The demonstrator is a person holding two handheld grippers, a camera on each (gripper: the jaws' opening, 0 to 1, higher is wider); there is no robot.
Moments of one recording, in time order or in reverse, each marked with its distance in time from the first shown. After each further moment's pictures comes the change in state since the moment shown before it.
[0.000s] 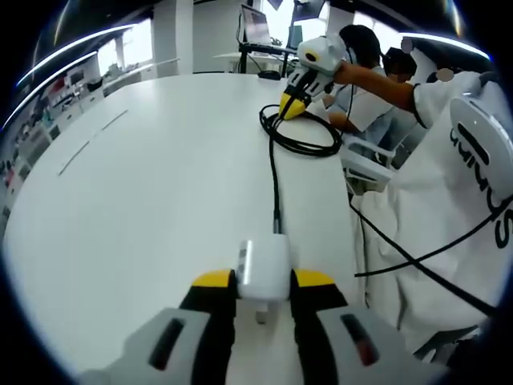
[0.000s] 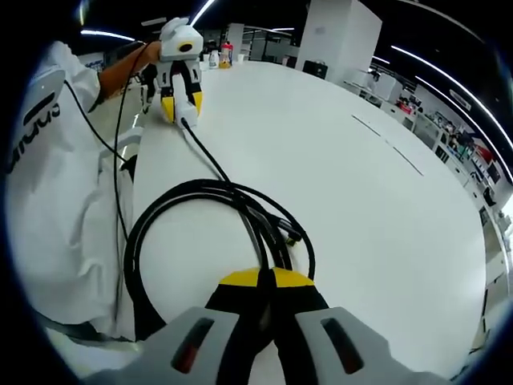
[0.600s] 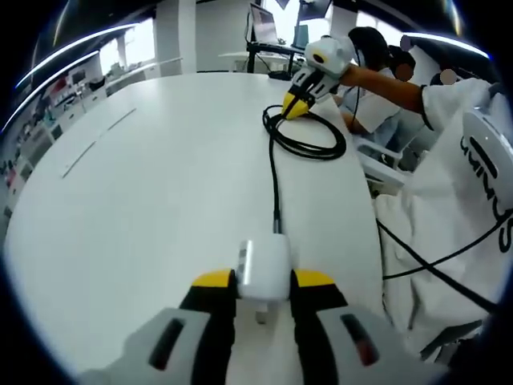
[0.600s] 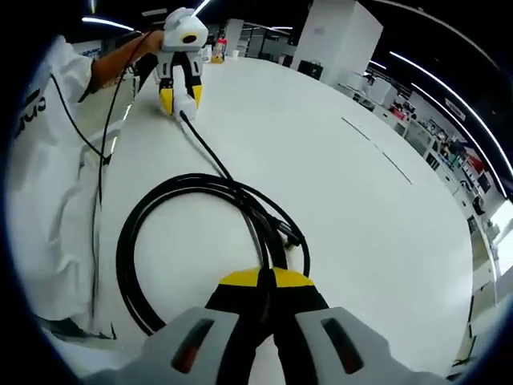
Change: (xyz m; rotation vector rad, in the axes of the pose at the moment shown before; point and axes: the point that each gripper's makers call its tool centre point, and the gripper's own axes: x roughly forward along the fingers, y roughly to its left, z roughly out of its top) left arm 0.005 0.033 0.010 0.000 0.002 0.012; right arm 0.012 -0.028 0.009 -0.034 0.010 -0.064
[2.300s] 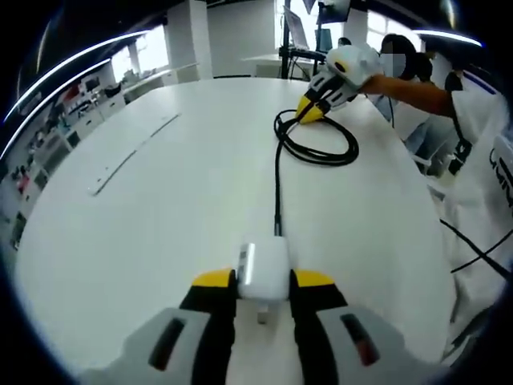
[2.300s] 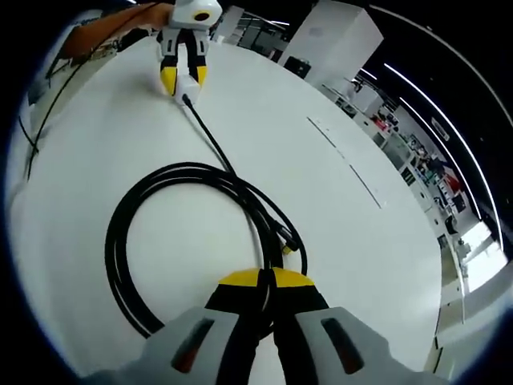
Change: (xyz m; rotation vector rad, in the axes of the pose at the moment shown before) left arm 0.010 0.147 0.041 0.008 -0.030 0.108; right arm 0.057 -0.112 0.040 -0.111 0.044 -0.183
